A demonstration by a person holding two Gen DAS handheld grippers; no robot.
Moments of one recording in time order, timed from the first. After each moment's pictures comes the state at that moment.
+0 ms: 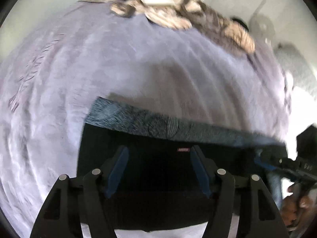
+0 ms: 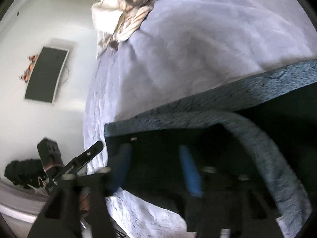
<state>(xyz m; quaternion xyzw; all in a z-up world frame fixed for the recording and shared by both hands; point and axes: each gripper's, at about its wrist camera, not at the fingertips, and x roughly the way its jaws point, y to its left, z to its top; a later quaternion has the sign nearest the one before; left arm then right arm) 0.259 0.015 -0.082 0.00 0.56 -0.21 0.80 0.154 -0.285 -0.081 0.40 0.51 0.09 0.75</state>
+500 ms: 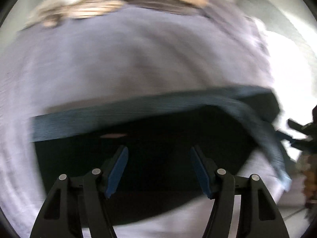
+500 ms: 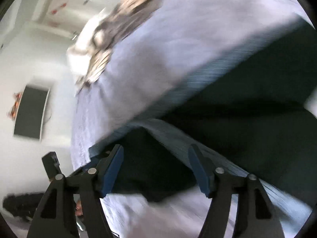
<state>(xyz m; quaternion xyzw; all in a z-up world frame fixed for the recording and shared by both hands) 0.209 -0.095 -0.069 0.10 0.58 -0.37 0.72 0.017 -0.384 -0.039 0.46 0.45 -0.08 0.76</state>
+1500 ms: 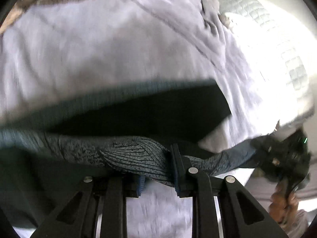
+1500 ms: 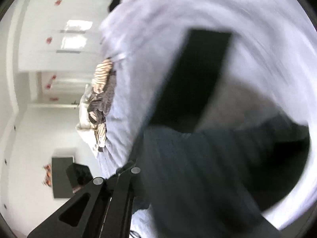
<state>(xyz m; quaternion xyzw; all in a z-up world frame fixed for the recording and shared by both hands) 0.112 -0.347 -0.075 0.07 0.60 -0.44 0.66 -0.145 -0.584 -0.031 0.61 0.30 -0.14 0.72</state>
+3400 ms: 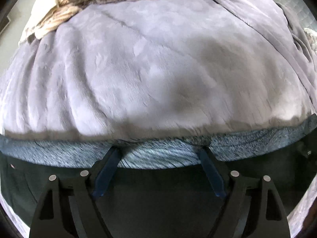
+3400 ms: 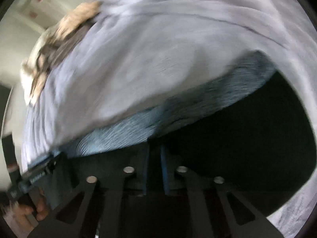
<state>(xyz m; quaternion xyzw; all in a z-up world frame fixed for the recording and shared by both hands) 0.187 -0.359 -0.160 0.15 0.57 -0.18 0.78 0.026 -0.652 -0.102 0.34 0.50 -0.17 0.78</state>
